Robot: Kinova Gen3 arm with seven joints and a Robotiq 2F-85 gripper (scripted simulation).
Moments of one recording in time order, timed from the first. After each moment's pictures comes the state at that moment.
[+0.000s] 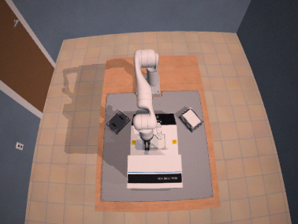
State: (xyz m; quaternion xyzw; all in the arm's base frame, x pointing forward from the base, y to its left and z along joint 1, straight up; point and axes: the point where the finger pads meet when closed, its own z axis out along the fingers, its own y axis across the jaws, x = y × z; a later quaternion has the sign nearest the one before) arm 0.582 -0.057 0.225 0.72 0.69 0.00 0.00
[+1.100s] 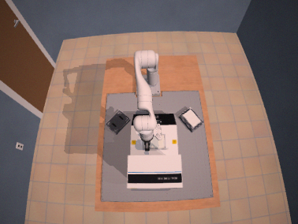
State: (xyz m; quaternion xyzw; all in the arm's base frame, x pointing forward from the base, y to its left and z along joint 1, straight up) arm 0.582 -0.057 0.208 0.72 0.69 0.00 0.00
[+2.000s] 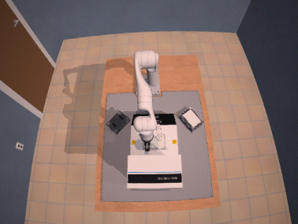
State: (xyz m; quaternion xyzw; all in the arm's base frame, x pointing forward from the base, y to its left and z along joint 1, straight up) arm 0.582 -0.057 0.201 0.72 0.69 0.00 0.00
